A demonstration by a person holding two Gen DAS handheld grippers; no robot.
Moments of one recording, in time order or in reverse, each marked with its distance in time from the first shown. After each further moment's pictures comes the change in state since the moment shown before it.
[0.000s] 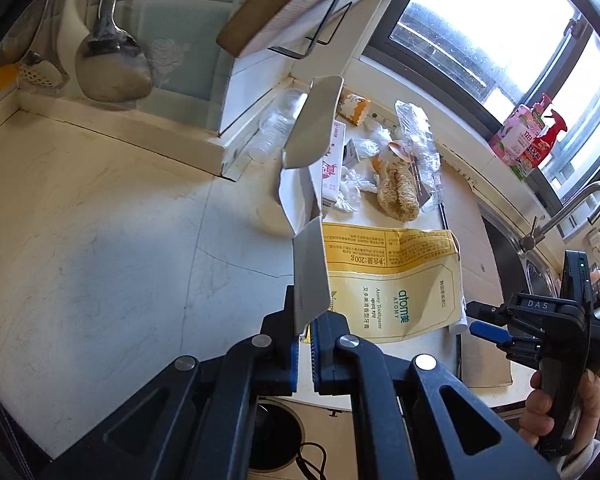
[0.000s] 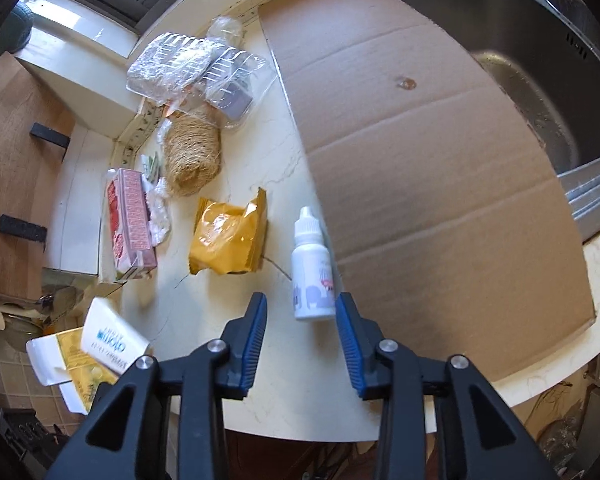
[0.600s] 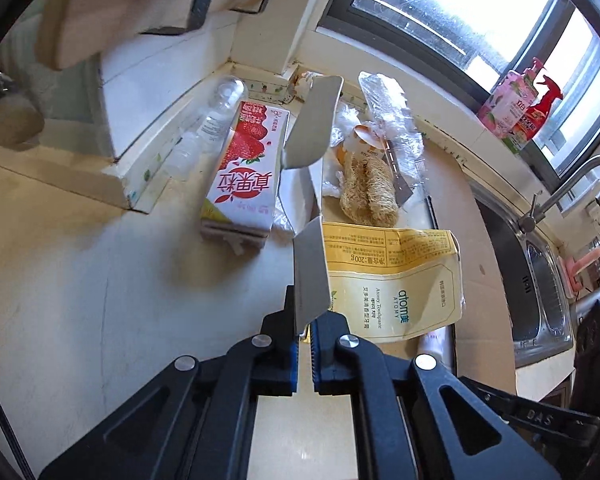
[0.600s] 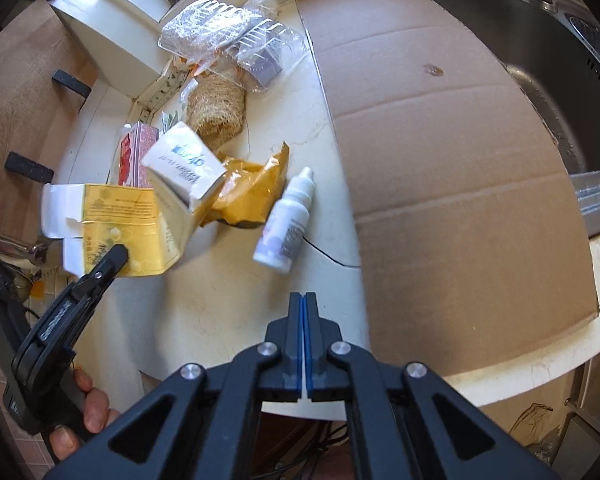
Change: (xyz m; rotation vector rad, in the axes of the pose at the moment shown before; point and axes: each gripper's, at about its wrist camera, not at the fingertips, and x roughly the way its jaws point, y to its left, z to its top) left arm 0.072 -0.053 0.037 0.103 0.051 -0.041; right arm -0.002 0.006 -0.036 -0.130 0.035 0.040
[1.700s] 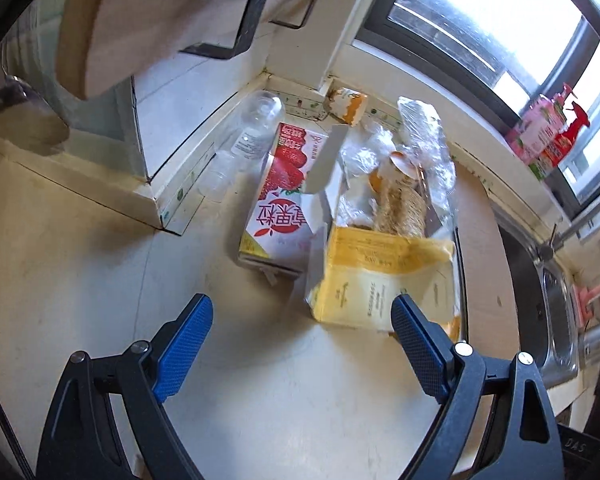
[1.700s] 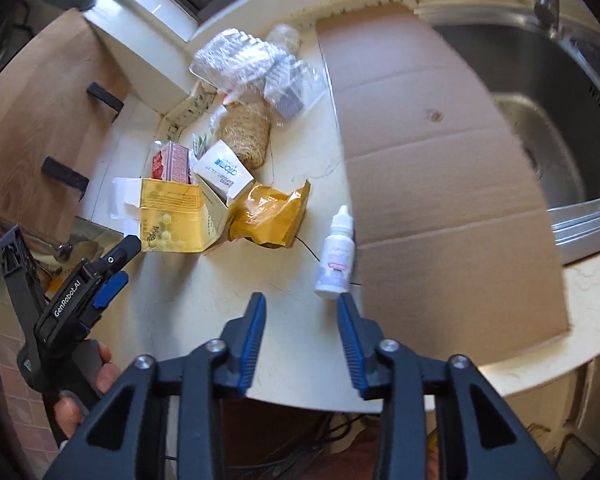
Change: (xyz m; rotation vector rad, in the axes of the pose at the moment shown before) left arm 0.019 0.022 0.039 -0.083 -0.004 0.071; right arm -0.019 0.001 0.015 -0.016 -0.042 0.027
